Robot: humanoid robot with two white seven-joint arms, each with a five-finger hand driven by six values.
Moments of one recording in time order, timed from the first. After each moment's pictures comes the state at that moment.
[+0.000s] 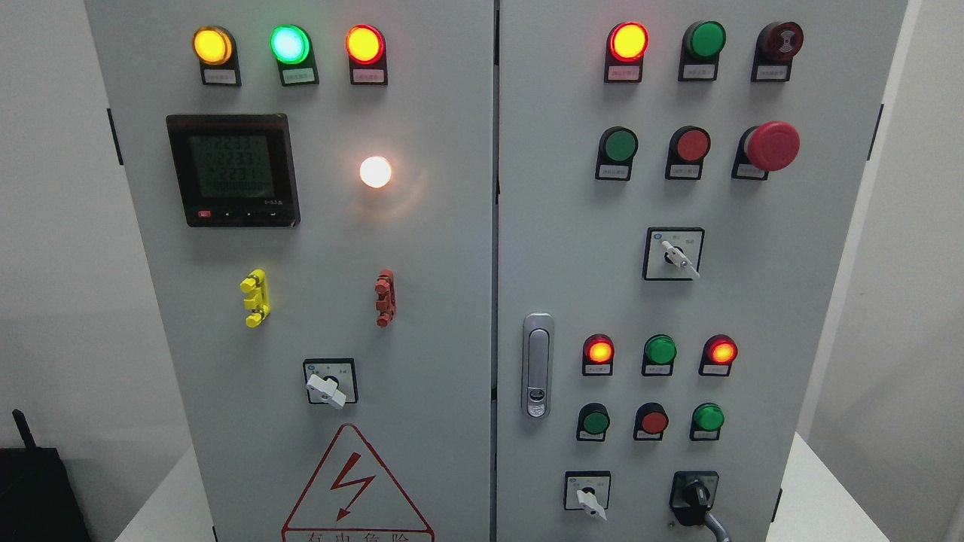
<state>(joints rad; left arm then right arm) 0.13 -0.06 0.04 -0.11 0.00 -0.04 -0.16 0.07 0.05 -0.01 -1.81 -0.09 -0.03 0.01</state>
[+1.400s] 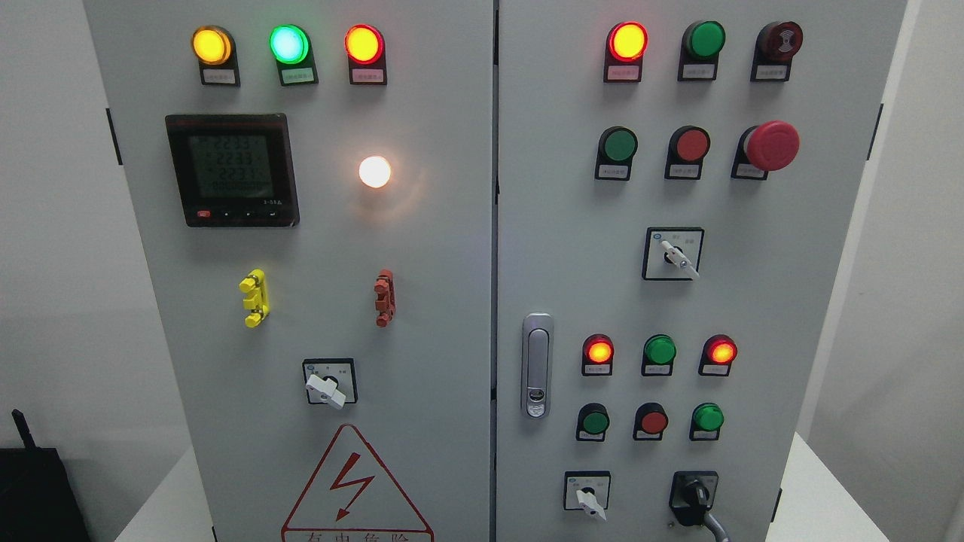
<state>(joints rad) 0.13 -0.06 0.04 -0.11 0.00 -0.04 -0.16 0.07 0.05 0.00 -1.82 -0.09 -0.02 0.00</state>
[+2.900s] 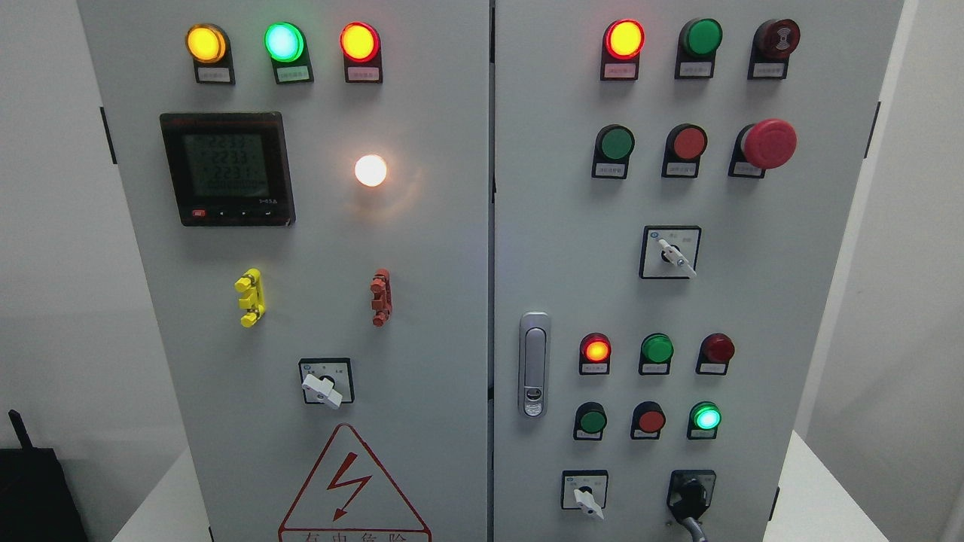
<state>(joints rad) 0.13 -0.06 0.04 -0.11 0.00 -0.04 -0.16 0.06 0.07 0.04 -1.83 -0.10 -0.02 0.02</state>
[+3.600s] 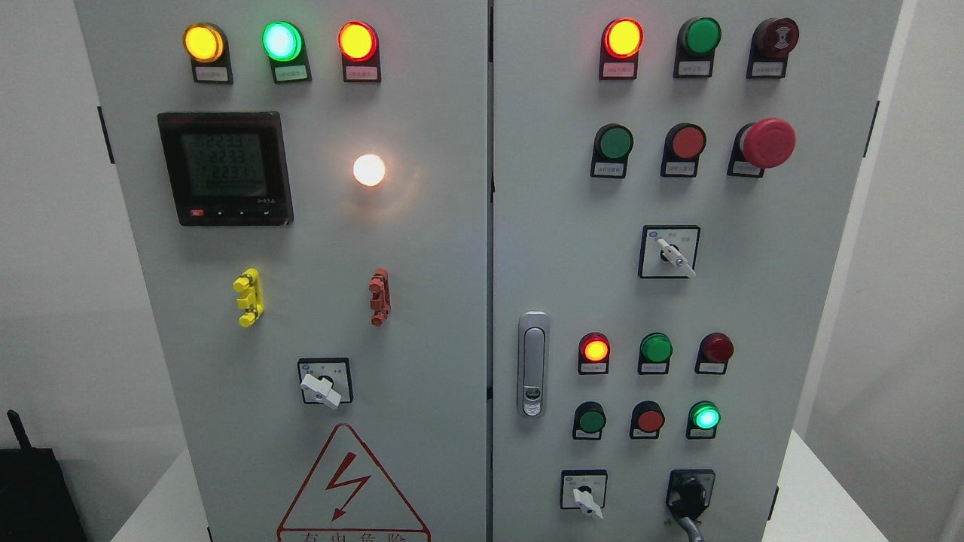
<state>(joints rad) 0.13 -0.06 0.04 -0.11 0.00 -0.04 -0.16 0.06 0.07 0.04 -1.83 -0.10 -0.02 0.02</state>
